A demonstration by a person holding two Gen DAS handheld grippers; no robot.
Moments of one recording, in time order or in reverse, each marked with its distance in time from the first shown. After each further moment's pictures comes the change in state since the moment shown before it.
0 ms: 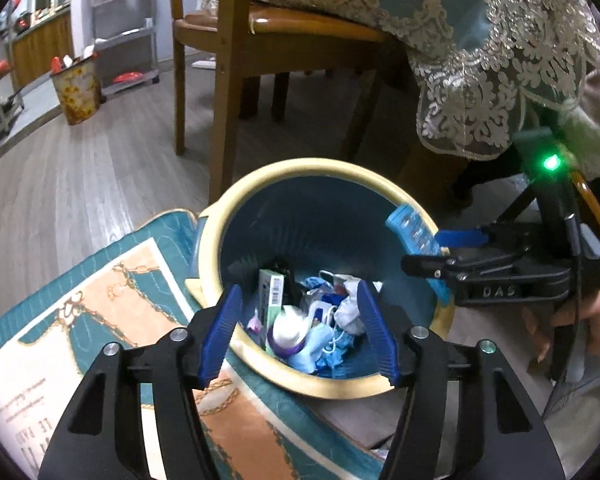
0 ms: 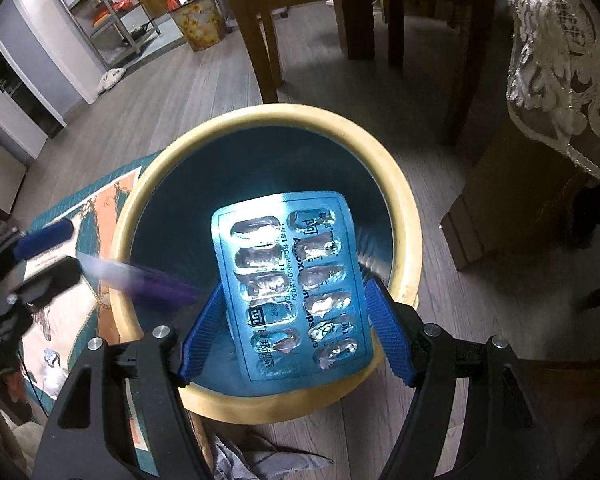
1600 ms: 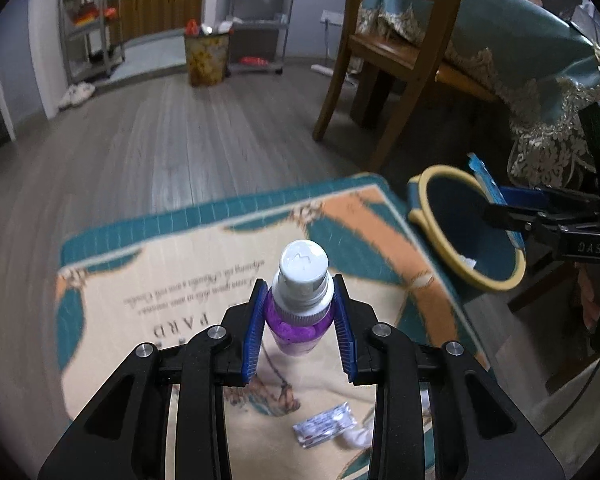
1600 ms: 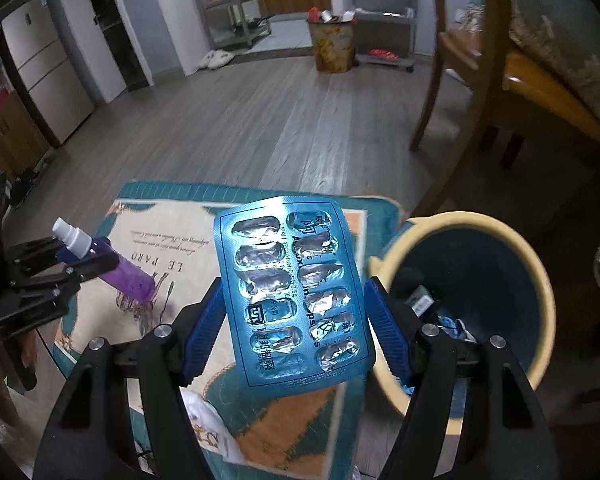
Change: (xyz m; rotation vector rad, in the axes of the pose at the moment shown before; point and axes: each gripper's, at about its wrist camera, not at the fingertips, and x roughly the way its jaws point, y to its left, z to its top) left arm -0.162 0.162 -0.102 -0.230 -0.050 0.217; right arm -0.060 0.231 0.001 -0.319 -0.121 0.117
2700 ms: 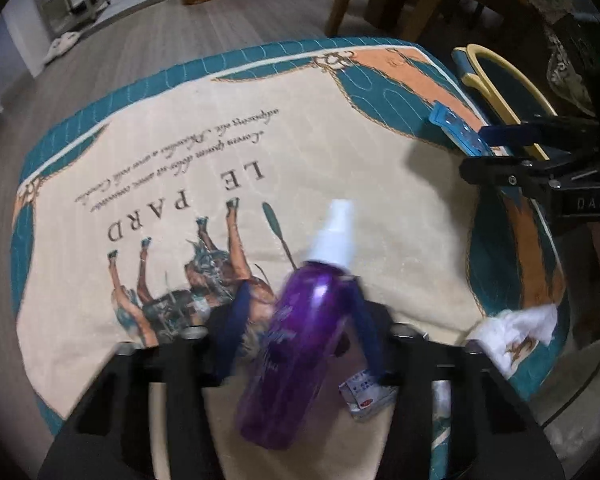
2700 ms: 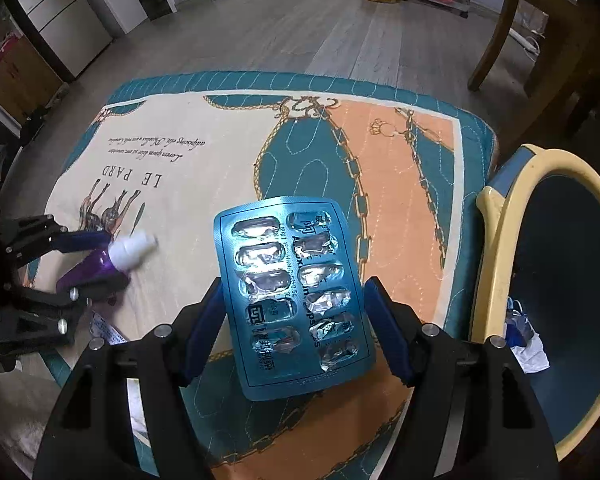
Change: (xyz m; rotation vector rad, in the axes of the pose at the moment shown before) left arm 0.096 0.023 -0.077 0.028 0.314 0.034; right arm 0.135 0.026 -0.039 -0.114 0.249 0.083
